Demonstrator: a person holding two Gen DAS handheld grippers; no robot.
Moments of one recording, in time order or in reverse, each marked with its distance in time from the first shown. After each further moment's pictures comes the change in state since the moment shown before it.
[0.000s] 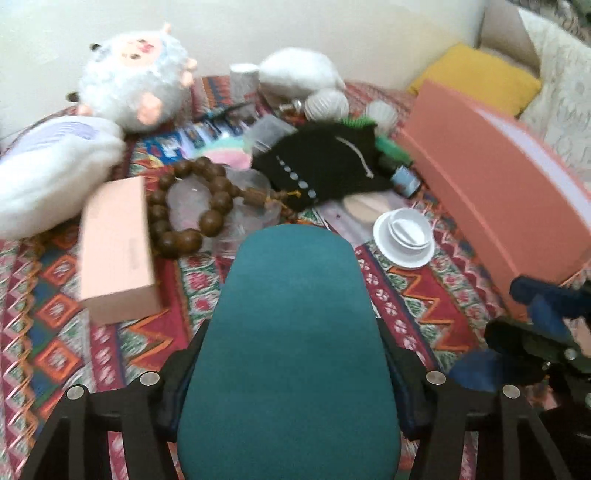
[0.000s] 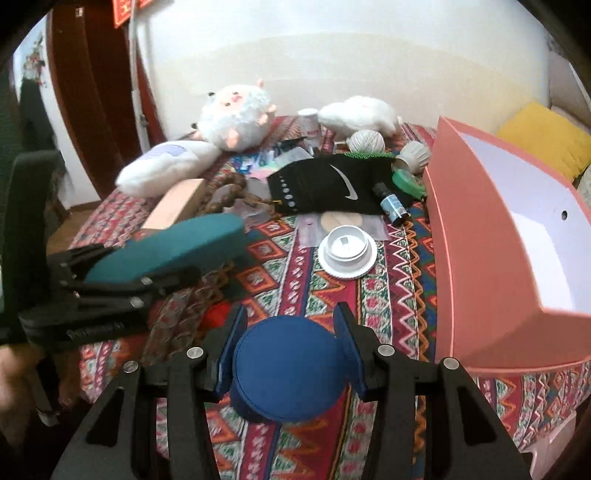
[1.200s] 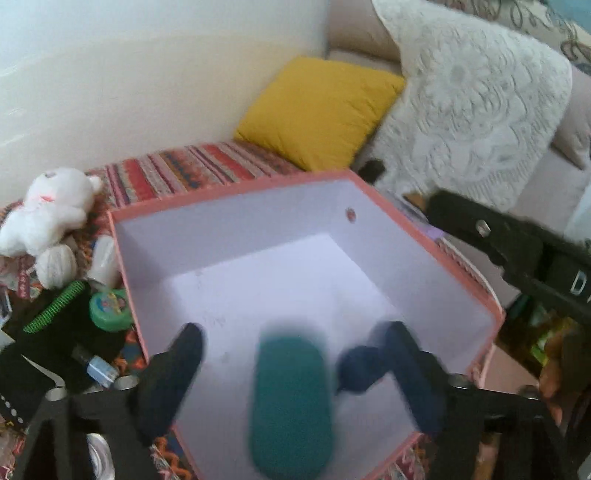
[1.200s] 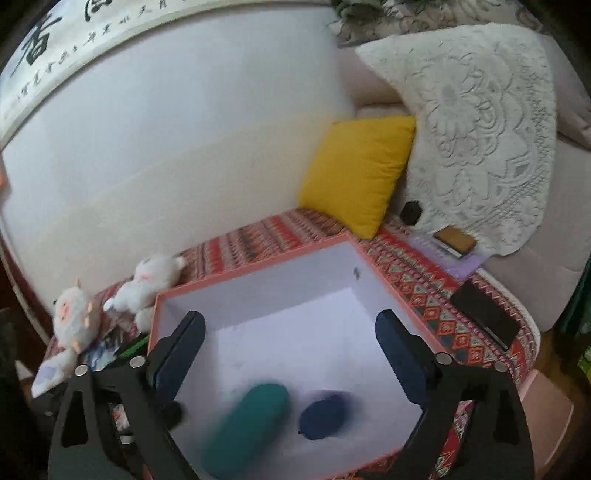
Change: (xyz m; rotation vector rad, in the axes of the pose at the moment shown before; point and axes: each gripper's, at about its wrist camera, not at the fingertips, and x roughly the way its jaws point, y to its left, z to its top) left arm 0.029 -0.291 0.154 0.220 -0.078 -0.246; right arm -0.151 -0.290 0.071 0.471 -0.360 -0.382
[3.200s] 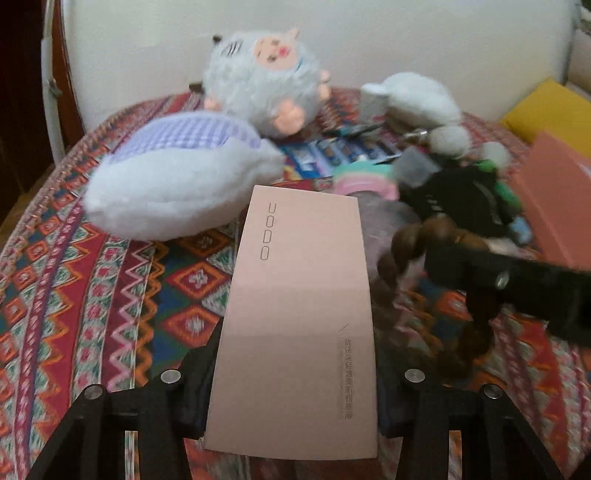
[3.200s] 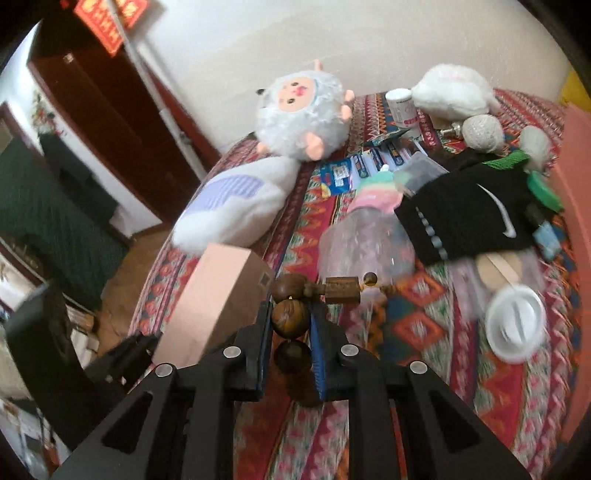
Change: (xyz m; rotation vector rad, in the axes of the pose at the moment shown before) left arm -0.136 0.285 -0.206 -0.302 0.054 0.489; right arm 0.041 0.370 -0.214 -0.293 0.507 0.643
